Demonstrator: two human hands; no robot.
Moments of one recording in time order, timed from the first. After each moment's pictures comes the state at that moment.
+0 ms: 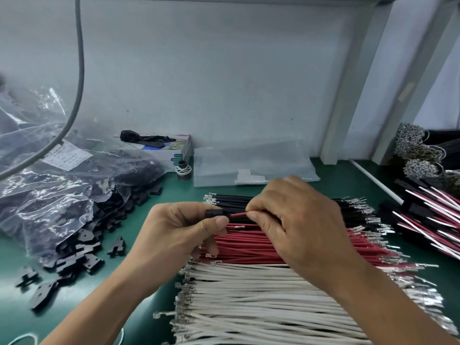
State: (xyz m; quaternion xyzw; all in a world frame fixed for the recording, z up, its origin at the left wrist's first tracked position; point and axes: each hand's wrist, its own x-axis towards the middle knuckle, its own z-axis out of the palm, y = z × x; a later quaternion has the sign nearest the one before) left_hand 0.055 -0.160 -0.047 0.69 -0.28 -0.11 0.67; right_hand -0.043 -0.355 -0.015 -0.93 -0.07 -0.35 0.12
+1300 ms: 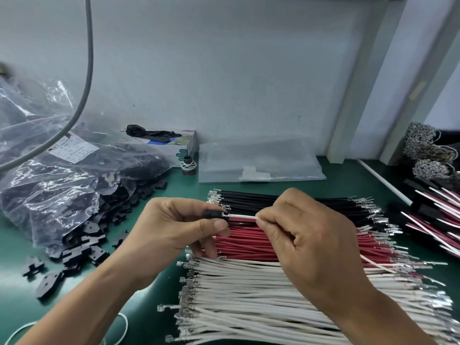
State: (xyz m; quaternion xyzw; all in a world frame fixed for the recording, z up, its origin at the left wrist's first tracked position) left_hand 0.066 -0.147 -0.049 0.66 -0.27 -0.16 0.68; right_hand -0.054 -0.342 -0.035 -0.90 -0.05 -0.41 0.14
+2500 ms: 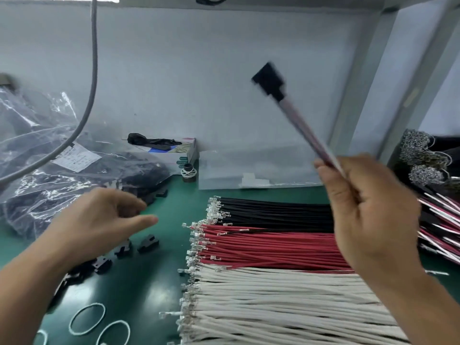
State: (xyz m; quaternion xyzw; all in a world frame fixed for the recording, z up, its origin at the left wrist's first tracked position) left_hand 0.118 -0.066 -0.024 0.94 -0.20 0.09 0.27; right_hand -0.060 -0.381 0.001 -0.83 0.01 -0.53 0.17
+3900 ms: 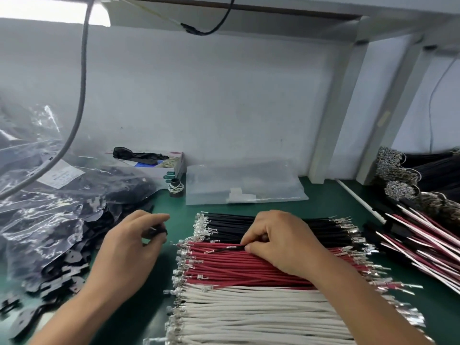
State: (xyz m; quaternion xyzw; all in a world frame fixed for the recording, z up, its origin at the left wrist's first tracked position) left_hand 0.106 -0.126 -0.077 0.85 -0.27 0.19 0.41; right_hand 0.001 -0.389 -0.036 -0.97 0.02 -0.11 0.20
